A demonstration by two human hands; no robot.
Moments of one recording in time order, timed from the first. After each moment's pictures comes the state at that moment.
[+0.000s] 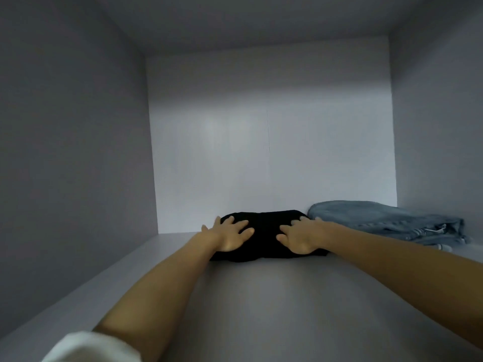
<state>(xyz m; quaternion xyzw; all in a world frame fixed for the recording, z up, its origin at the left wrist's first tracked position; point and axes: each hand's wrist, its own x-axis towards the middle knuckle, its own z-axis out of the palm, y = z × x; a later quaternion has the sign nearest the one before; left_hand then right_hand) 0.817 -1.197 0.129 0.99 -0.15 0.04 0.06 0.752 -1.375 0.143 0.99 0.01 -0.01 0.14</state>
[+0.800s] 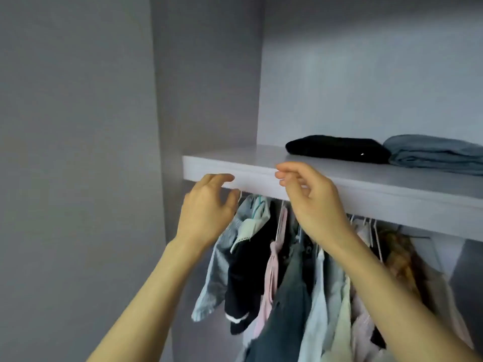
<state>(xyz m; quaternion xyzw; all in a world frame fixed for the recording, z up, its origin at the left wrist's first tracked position) 0.442 -1.107 0.011 0.87 0.02 0.42 0.27 0.469 -1.278 0.036 0.73 0.35 0.26 -0.53</state>
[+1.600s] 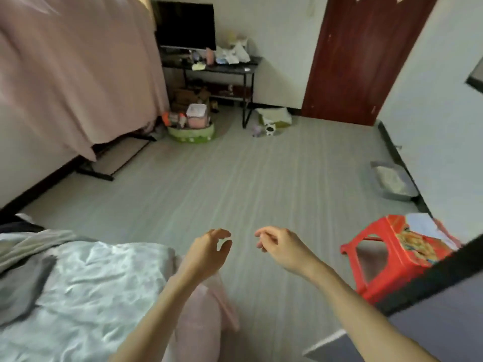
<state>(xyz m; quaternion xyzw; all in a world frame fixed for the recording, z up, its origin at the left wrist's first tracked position) -0.184 -0.897 -0.295 0.66 0.68 0.19 0.25 0.004 -0.886 -0.258 0.57 0.68 -0.41 -0.18</state>
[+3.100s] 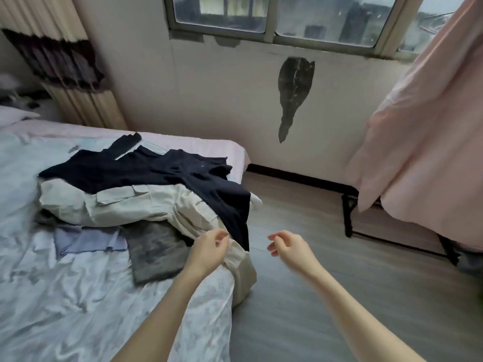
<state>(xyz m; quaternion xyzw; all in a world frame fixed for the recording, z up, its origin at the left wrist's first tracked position) -0.688 -0.669 -0.332 -0.09 0.89 0.45 0.06 -0.699 -0.472 -0.305 0.02 0.90 -0.41 0.15</state>
